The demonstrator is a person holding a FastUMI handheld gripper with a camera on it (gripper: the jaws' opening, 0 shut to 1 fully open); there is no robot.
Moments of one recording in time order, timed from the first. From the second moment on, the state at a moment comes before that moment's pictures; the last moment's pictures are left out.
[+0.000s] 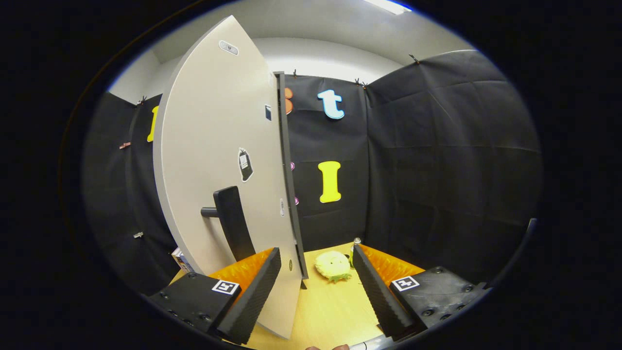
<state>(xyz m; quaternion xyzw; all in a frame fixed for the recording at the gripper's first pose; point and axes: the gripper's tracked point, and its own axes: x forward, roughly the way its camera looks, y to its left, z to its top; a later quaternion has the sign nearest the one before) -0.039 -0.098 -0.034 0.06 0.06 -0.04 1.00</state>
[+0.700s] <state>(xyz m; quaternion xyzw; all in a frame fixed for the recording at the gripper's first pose) 0.003 0.047 -0.042 0.07 0.07 0.08 0.99</state>
